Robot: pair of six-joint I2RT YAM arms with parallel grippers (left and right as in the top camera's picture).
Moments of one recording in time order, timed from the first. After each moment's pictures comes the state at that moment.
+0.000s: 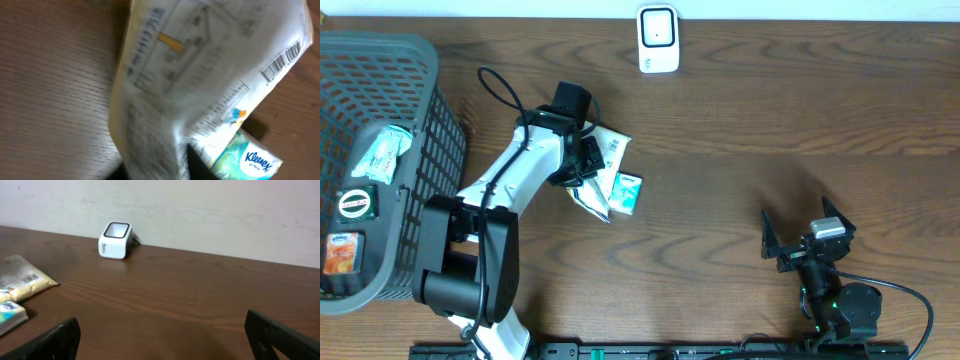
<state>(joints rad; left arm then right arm) -0.26 1.85 1.25 -0.79 0.09 -0.58 0.02 0.01 0.01 -0.06 -0.19 -0.08</state>
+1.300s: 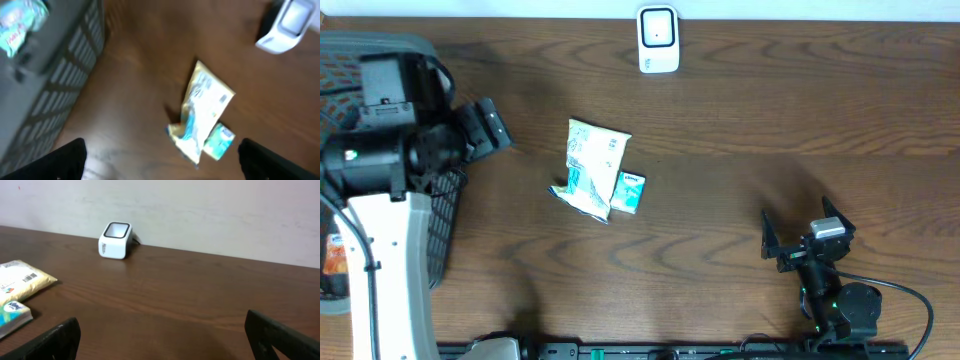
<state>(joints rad) 0.11 1.36 1.64 -1.27 0.08 -0.33 0.02 0.01 0.01 -0.06 -0.19 -0.08</state>
